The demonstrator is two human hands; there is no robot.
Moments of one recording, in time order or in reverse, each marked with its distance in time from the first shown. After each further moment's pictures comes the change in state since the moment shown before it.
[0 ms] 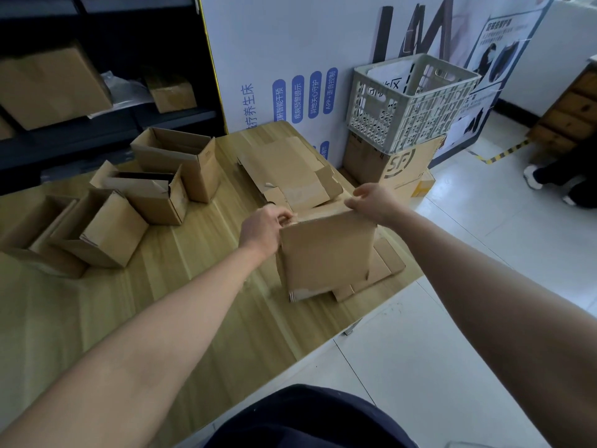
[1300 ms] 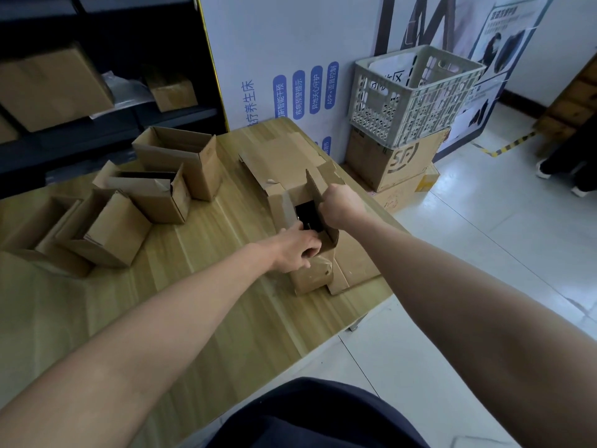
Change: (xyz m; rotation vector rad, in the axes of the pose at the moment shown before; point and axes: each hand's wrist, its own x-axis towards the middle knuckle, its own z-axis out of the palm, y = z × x) left_hand -0.013 0.026 0.000 0.293 -0.650 0.369; right_hand 0.002 -0.044 0.049 -0.299 -0.010 -0.111
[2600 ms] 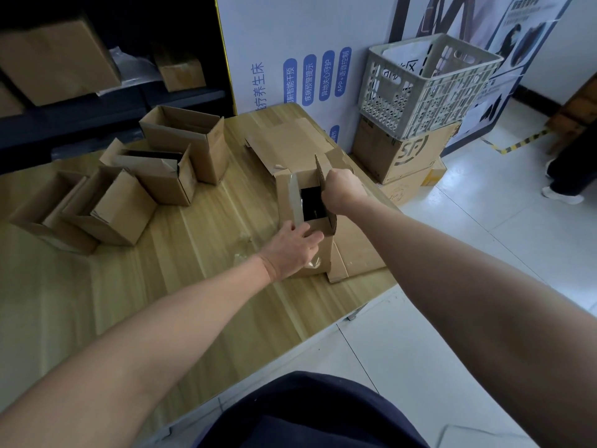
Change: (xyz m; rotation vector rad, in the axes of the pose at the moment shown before) left_hand -0.016 -0.012 0.047 0.747 0.406 0.290; right_hand -0.004 -0.015 -0.002 -0.040 0.018 -0.038
